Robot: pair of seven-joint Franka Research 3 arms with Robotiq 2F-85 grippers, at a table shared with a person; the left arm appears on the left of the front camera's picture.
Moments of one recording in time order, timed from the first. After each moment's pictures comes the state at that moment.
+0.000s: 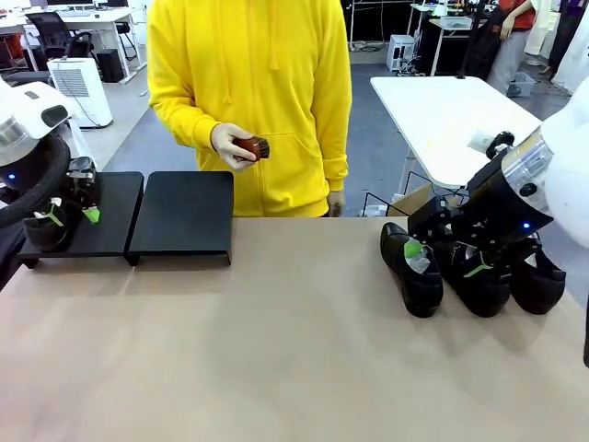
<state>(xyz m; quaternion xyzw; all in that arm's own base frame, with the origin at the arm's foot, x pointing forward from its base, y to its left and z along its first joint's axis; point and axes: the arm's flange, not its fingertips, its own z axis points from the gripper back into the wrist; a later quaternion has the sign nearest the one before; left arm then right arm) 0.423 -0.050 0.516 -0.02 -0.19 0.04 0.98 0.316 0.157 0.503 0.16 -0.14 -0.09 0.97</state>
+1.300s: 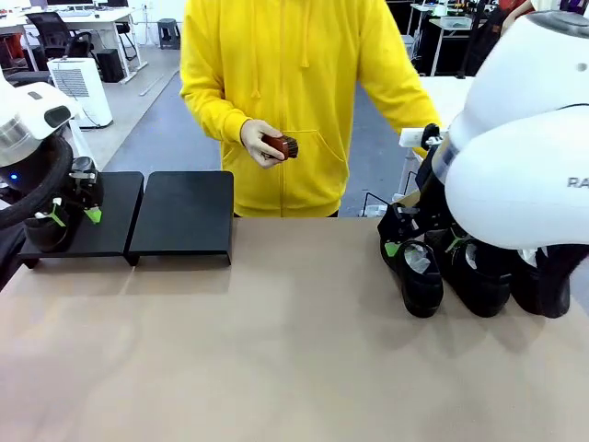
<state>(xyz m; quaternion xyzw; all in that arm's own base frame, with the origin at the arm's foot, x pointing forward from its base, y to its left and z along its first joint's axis) 0.423 -0.053 0.516 -0.02 -0.19 0.04 0.98 0.372 0.202 0.491 0.02 -0.15 0.05 0.99</state>
